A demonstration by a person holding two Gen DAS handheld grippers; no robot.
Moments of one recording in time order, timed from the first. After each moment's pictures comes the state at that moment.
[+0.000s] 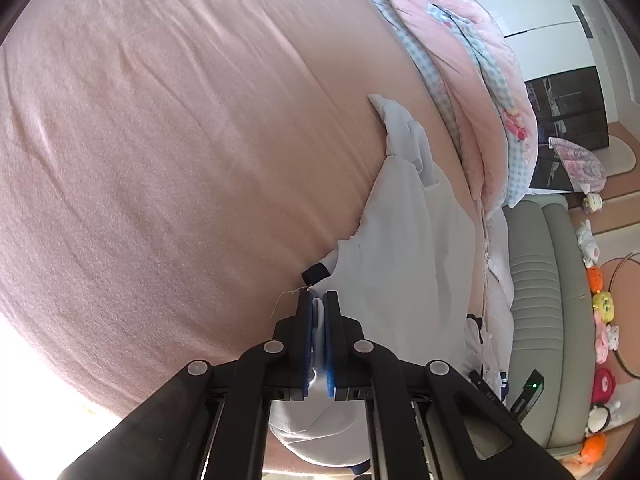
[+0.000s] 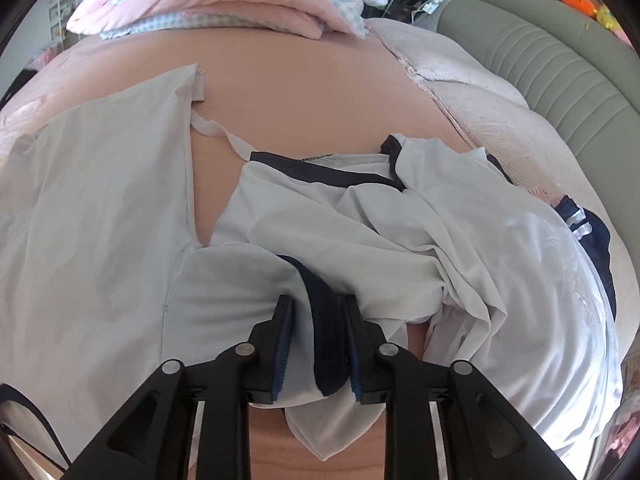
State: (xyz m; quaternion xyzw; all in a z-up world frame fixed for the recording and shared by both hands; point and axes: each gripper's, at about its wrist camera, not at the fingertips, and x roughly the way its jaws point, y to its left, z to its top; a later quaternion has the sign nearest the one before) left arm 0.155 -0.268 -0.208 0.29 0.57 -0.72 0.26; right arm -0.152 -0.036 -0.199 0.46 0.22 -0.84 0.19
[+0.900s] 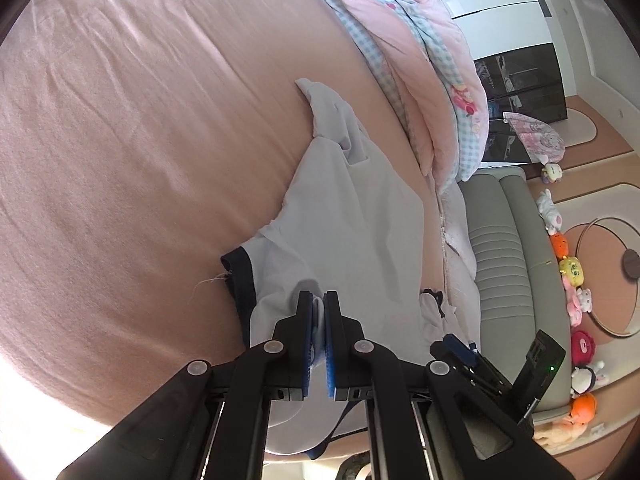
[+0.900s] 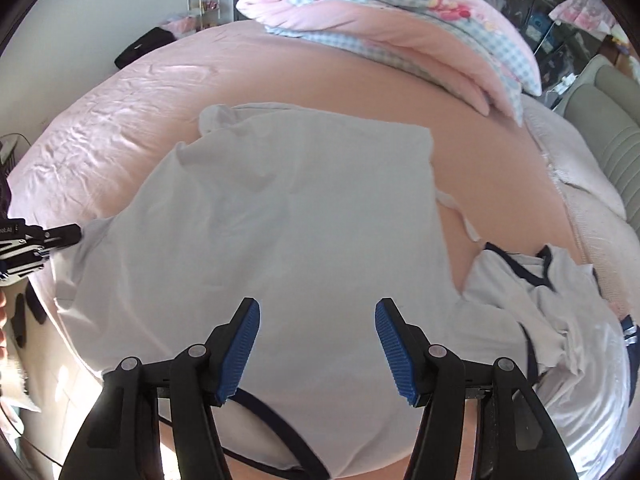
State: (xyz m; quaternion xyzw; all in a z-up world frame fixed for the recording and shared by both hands) left arm 0.133 -0.251 -0.190 0.27 0.57 -0.76 0.17; right arm -0.026 -0.155 -0.159 0.43 0.26 -0.76 0.41
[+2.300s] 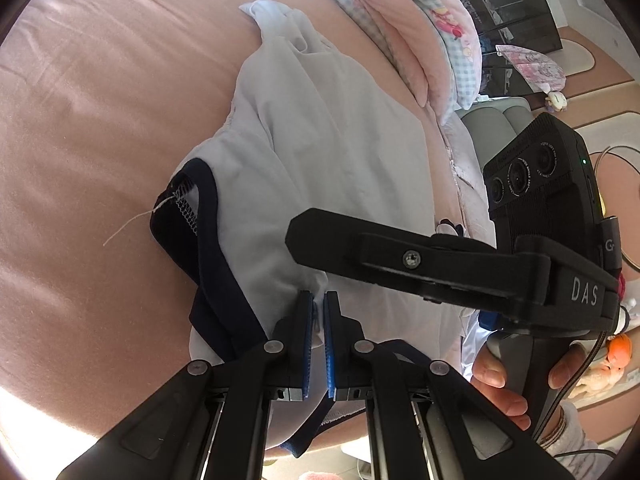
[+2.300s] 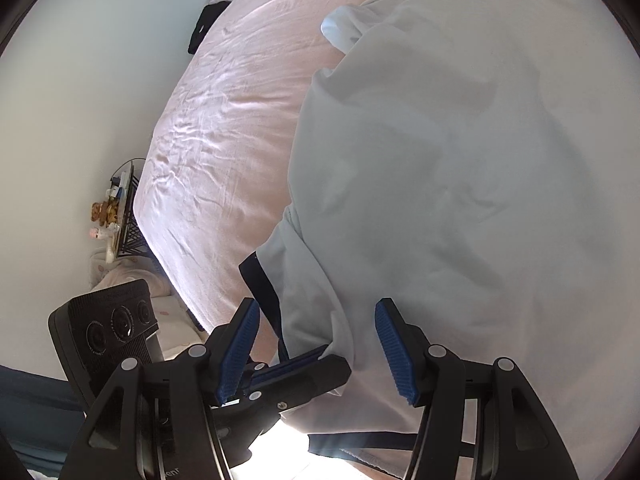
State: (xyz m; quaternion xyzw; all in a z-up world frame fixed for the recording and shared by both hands) left arm 0.081 -0.195 -0.208 0.35 0.51 -0.77 0.13; right arm 0.000 -0.264 -0.227 0.65 0.10 -0.53 0.54
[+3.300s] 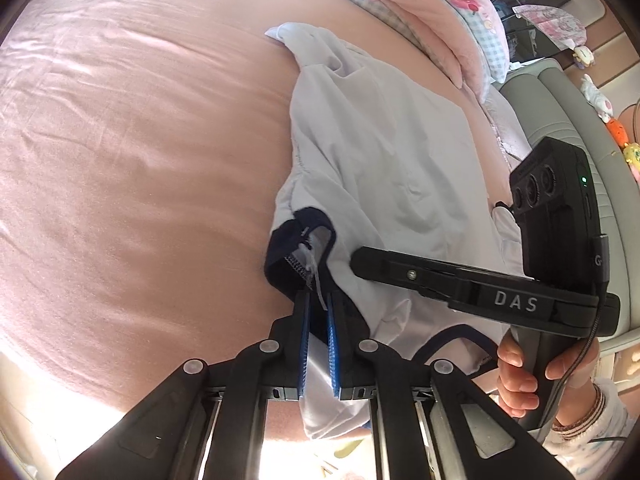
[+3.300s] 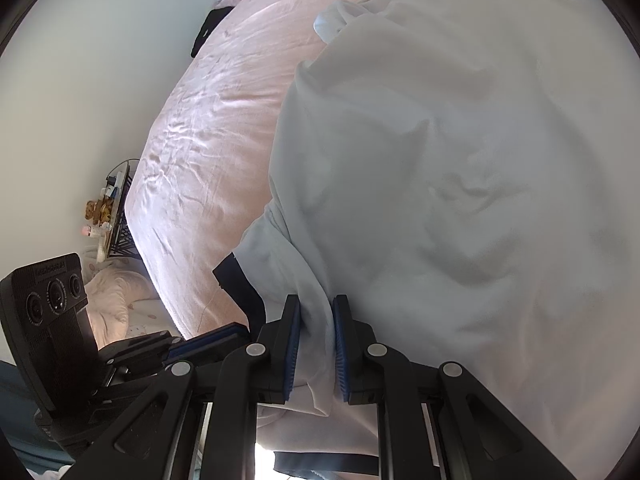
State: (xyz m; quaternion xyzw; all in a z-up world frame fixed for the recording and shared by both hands) left arm 0.101 -0.209 -0.188 0.43 0.41 -0.77 0.21; right arm 0.000 -0.254 -0.247 0.63 0.10 -0.55 0.55
